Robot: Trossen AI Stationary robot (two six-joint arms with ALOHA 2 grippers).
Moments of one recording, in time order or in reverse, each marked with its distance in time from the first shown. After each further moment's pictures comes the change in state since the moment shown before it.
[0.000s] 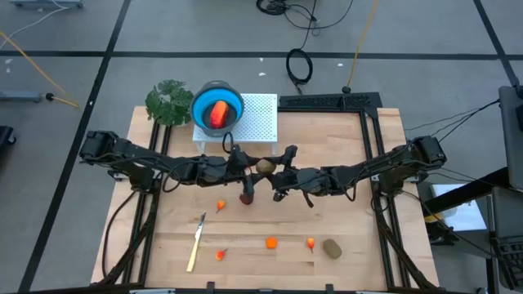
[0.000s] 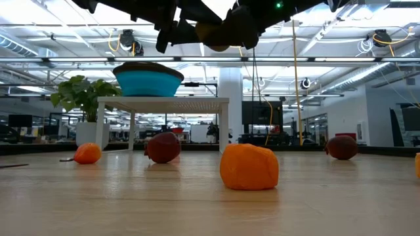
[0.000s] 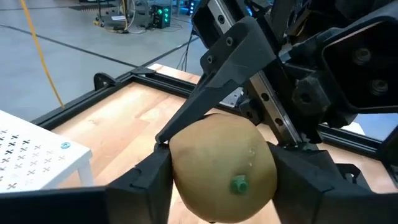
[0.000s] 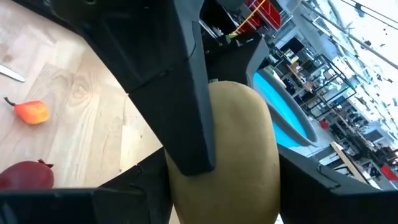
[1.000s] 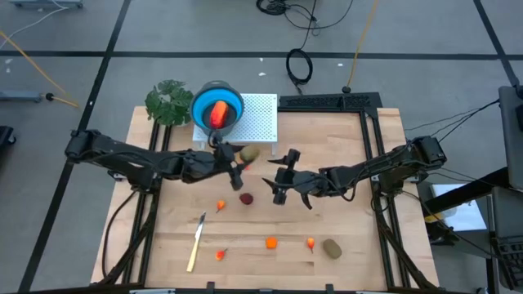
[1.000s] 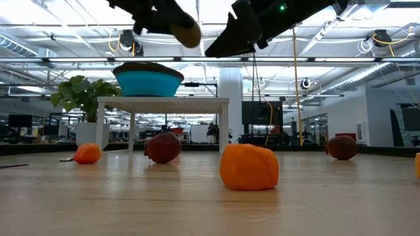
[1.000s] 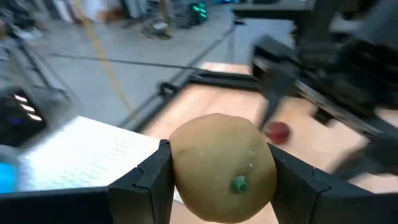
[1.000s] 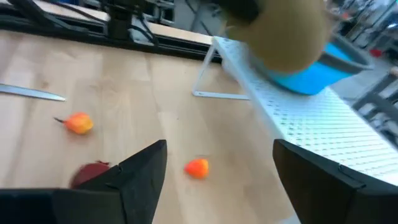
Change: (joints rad) left arm 0.002 -0.191 0.000 -0.280 -0.207 0.204; right arm 0.004 0.000 0.000 -0.166 -0.037 0.452
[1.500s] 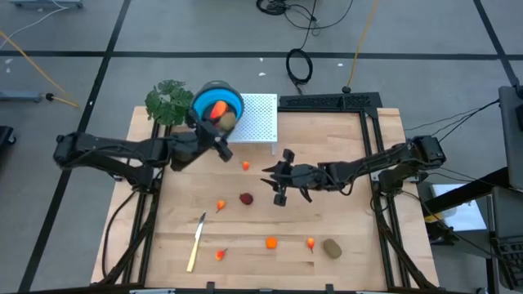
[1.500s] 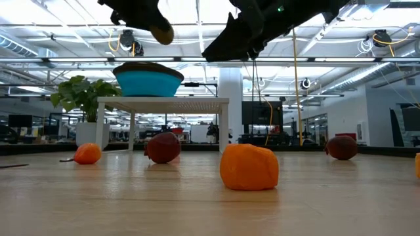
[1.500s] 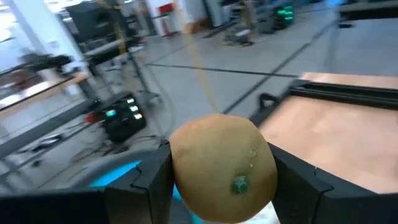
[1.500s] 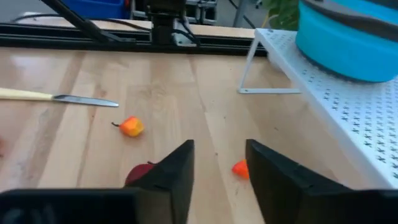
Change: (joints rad) left arm 0.136 -0.162 0.000 -0.095 -0.235 0.134; right arm -0.062 0.000 0.000 -0.002 -0.244 0.099
